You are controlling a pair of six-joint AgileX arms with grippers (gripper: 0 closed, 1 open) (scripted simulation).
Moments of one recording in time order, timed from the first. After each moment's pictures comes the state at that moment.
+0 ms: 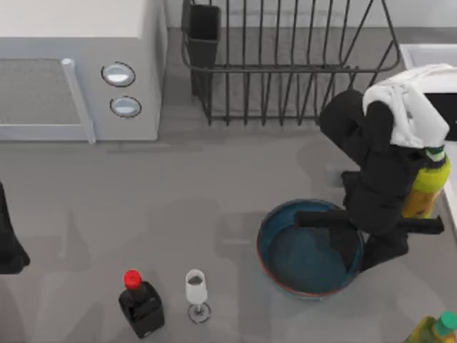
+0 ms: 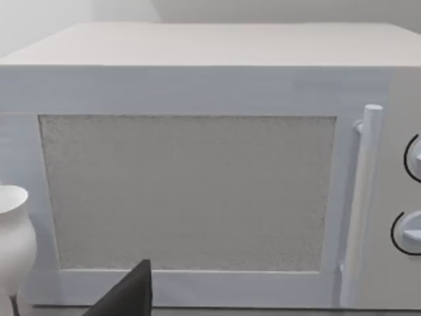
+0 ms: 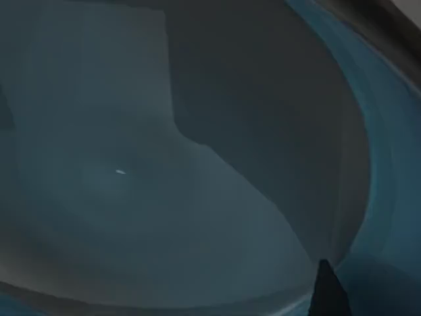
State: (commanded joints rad) left arm 0.00 0.00 0.00 0.00 0.00 0.00; right arm 0.50 1.98 1.22 -0.99 -0.17 0.52
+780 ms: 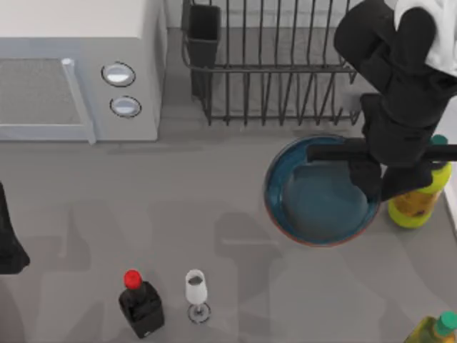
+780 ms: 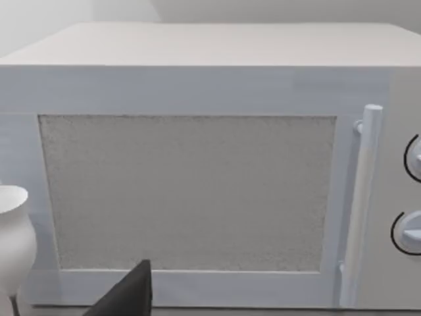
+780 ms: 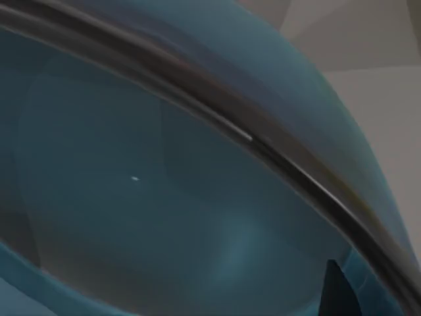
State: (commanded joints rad) left arm 0.00 0.00 0.00 0.00 0.00 0.00; right arm 0.50 1.83 1.48 -1.22 0.00 0.52
